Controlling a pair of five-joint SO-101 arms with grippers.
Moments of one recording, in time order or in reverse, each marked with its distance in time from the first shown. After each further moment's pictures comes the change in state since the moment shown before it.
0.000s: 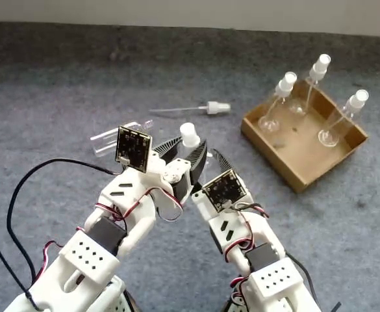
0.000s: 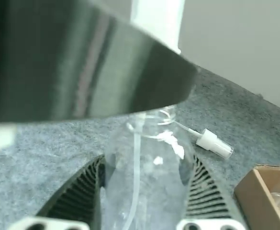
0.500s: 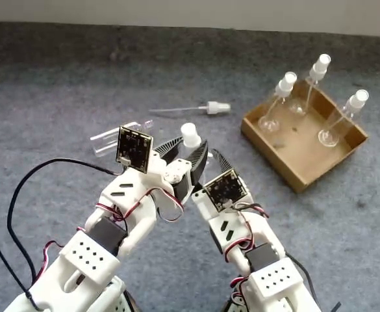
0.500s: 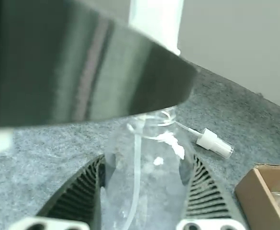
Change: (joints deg) left arm 0.9 0.1 0.0 -0.3 0.0; right arm 0.0 0.0 0.0 0.0 0.1
